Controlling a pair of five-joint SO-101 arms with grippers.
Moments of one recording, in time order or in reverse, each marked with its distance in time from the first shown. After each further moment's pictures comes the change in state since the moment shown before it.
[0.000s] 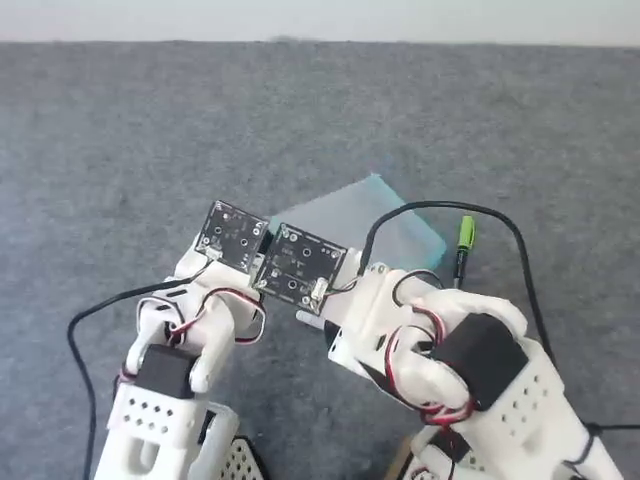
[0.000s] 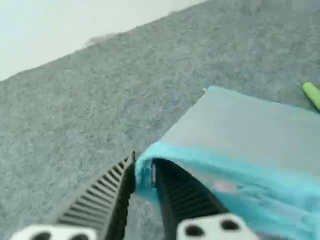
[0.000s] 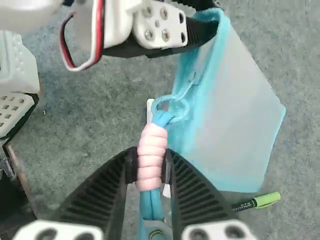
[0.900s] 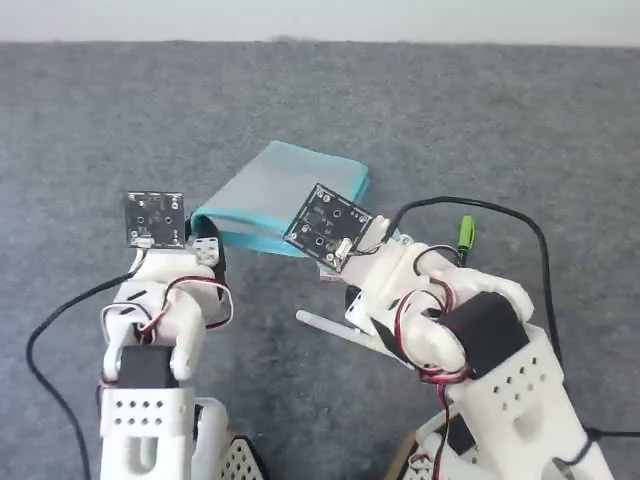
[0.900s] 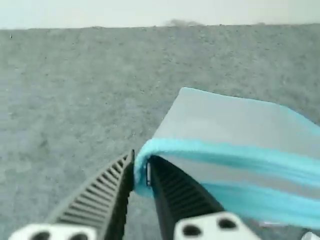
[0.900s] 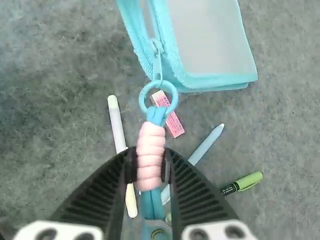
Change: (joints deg) left arm -15.6 0.1 1.1 -1.5 11.5; right arm 12.1 -0.1 5.9 -6.8 3.1
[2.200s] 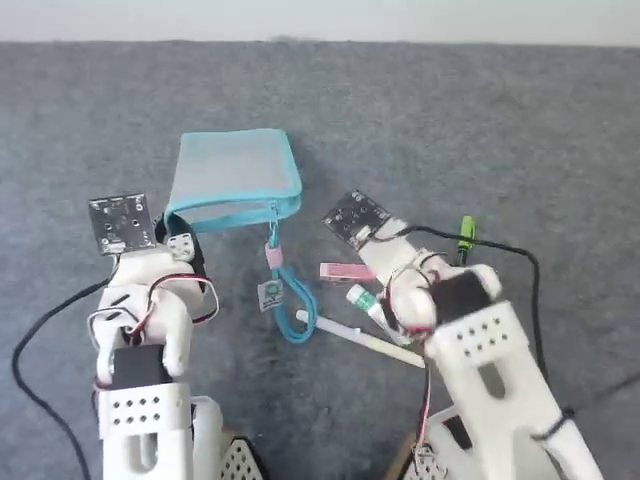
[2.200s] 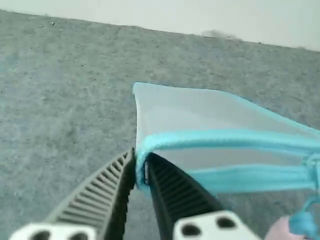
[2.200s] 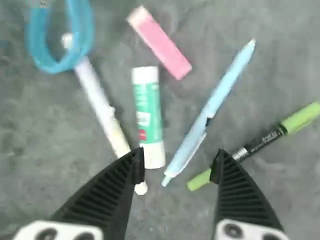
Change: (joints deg) left arm -6.6 0.1 3.5 -5.8 3.8; right arm 13.2 6.4 24.4 -14.2 -3.7
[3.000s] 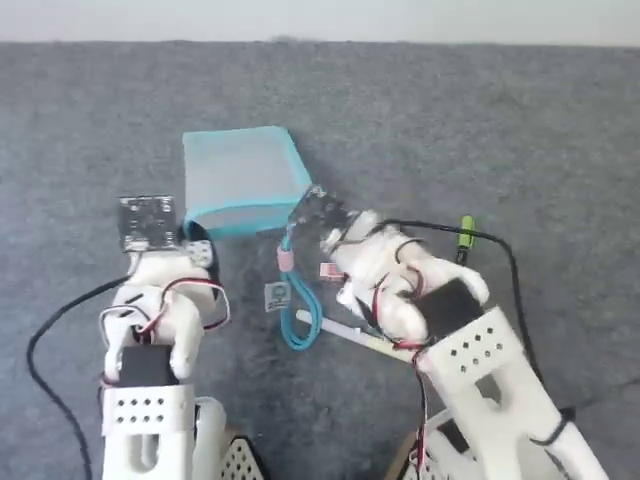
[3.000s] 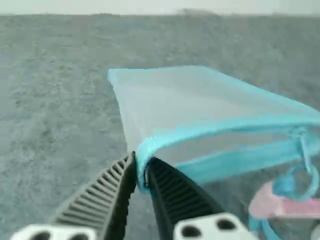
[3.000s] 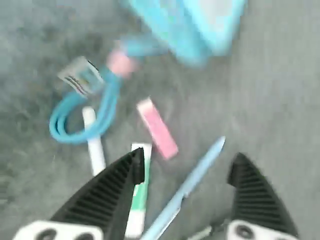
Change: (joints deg) left arm 5.6 0.0 -0.2 4.7 -4.3; right arm -11.6 -4.0 -4.6 -11.2 6.8
